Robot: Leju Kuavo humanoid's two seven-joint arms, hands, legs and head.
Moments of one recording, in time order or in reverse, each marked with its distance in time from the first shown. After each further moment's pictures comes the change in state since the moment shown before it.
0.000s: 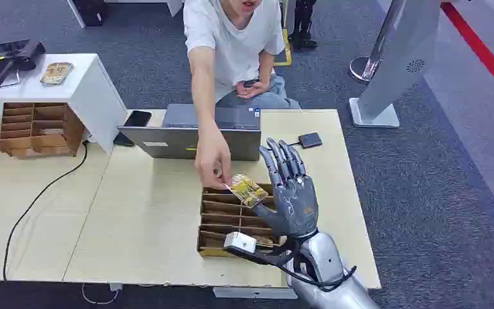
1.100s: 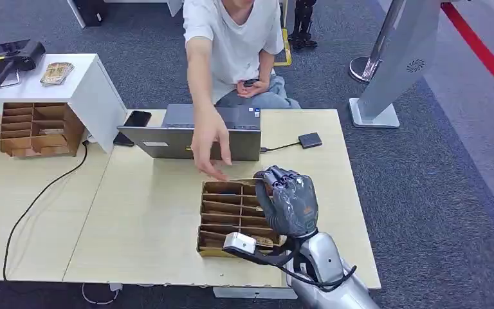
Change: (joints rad) left arm 0.000 0.000 0.000 0.000 0.005 0.000 0.000; right arm 0.000 0.000 0.000 0.000 0.006 0.001 0.000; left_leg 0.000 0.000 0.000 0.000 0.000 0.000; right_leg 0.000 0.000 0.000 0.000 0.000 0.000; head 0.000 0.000
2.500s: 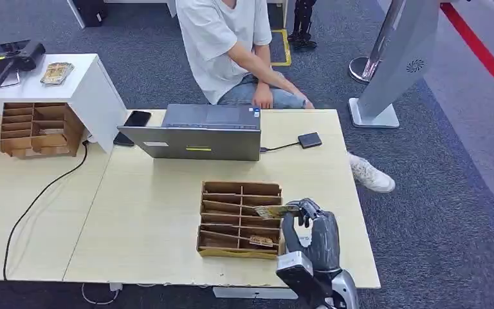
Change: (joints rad) left arm -0.001 -0.010 0.036 0.000 0.071 0.031 -0.021; right arm 0.299 -0.014 -0.132 -0.184 -0.592 0.072 -0.270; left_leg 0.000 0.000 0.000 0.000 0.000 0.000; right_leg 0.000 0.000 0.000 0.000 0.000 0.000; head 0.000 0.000
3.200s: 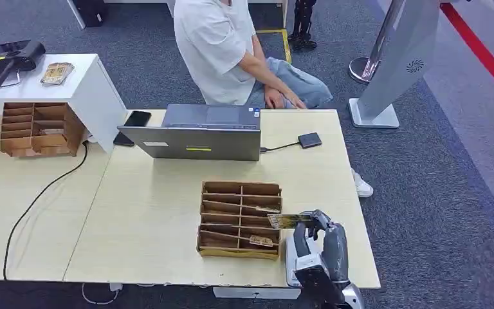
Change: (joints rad) left arm 0.000 -0.002 0.015 0.000 0.016 0.003 -0.012; right arm 0.083 0.008 -0.070 -0.011 -0.096 0.030 -0.016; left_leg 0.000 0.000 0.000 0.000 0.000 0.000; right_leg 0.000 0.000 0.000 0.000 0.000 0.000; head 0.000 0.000
